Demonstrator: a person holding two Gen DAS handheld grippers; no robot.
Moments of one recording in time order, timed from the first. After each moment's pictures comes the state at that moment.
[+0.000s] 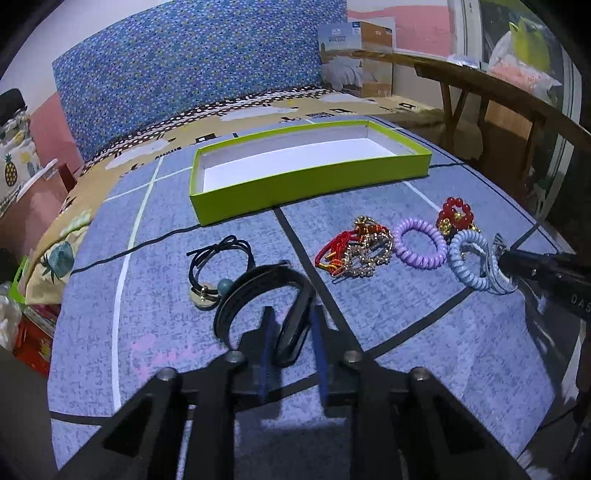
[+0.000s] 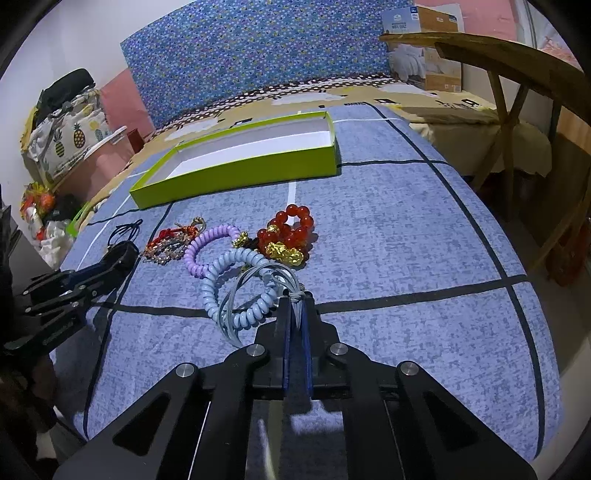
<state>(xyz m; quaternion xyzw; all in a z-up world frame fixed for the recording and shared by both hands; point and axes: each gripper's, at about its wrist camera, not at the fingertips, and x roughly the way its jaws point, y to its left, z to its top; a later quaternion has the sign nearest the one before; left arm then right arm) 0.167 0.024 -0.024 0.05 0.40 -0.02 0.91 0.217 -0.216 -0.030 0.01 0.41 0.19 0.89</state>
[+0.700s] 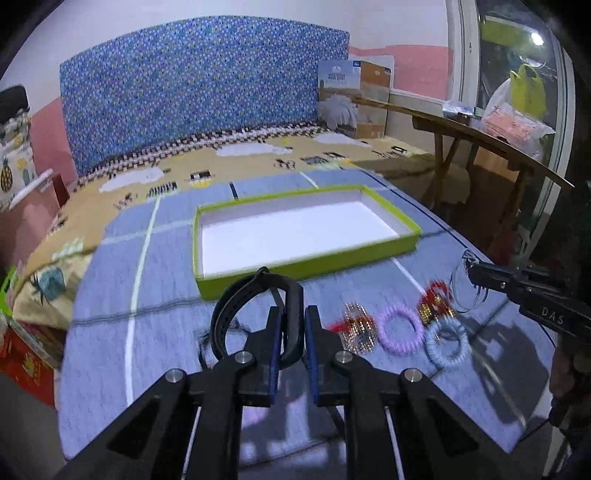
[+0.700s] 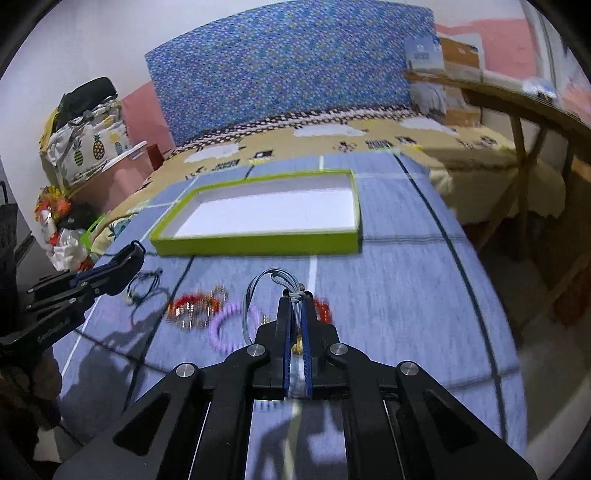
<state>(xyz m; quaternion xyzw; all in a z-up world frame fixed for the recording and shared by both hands) 0.197 0.039 0.028 0.01 0.34 -0.04 0.94 0.255 -0.196 0.018 -0.01 0.36 0.23 0.90</state>
